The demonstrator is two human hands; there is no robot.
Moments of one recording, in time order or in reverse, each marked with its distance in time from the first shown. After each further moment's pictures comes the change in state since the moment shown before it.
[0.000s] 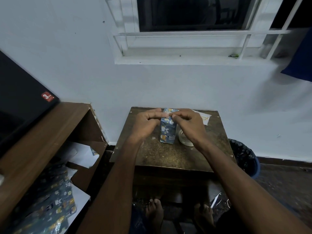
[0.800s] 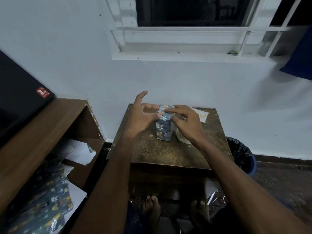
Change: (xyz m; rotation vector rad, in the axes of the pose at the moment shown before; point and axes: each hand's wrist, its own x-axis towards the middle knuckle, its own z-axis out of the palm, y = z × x) left_hand 0.015 -0.004 -0.011 0.099 0.069 0.103; right_hand -0.001 0.003 -0.002 -0.151 -0.070 -0.078
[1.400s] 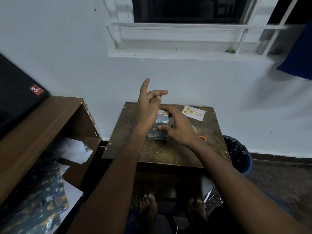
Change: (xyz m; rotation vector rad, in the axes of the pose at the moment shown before) left_hand 0.003 0.027 0.041 -0.118 0.131 0.086; right_hand -0.008 -0.008 0.007 -0.211 -0.188 -0.128
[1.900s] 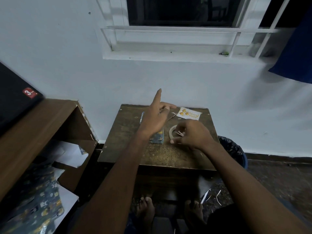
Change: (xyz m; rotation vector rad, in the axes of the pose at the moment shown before) left_hand -0.009 -0.001 0.021 0.236 -0.298 0.004; right_hand -0.013 0.043 -0.040 -0.475 -0.195 0.264
